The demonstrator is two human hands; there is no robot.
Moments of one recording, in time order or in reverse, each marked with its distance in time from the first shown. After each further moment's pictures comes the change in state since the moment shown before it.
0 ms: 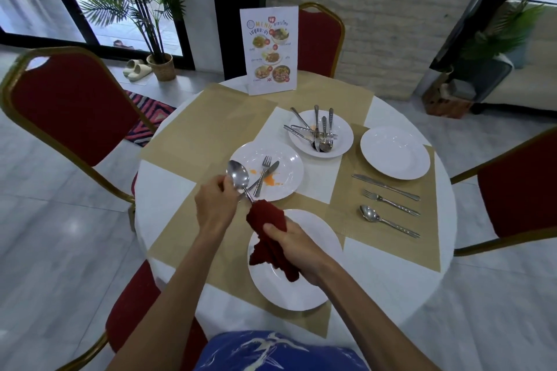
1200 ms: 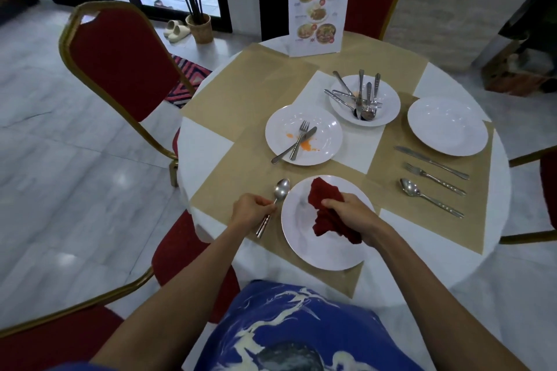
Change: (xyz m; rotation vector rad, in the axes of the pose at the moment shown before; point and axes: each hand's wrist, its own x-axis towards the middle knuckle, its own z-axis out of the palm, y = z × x) left_hand -0.013 -0.138 0.017 0.189 -0.362 -0.305; right_hand 0.019 0.037 -0.045 -0.262 0.127 0.192
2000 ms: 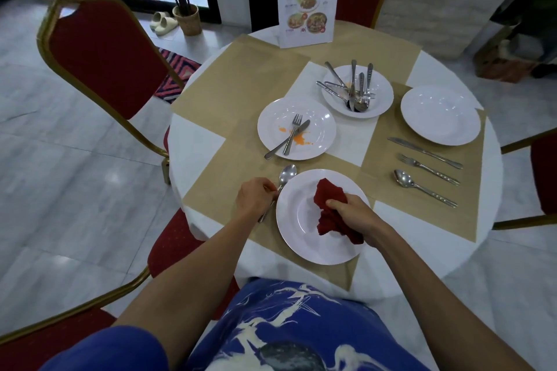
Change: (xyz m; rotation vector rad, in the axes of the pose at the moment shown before) left_hand 0.014 0.026 0.017 0.208 0.066 0.142; right_hand 0.009 0.025 -0.009 0.037 0.072 0.062
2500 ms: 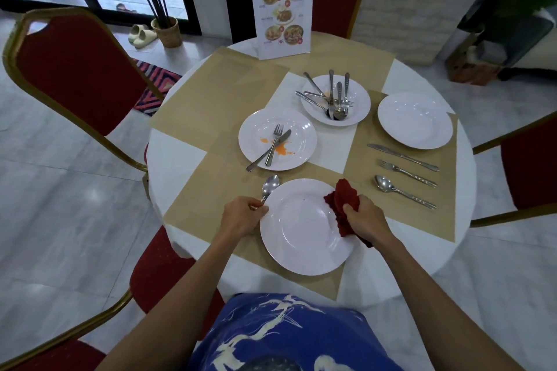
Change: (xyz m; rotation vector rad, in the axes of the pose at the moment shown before) left_hand -0.007 -0.005 0.004 -0.035 -0.067 0.059; right_hand 0.016 0.029 -0.046 -0.322 0.355 -0.035
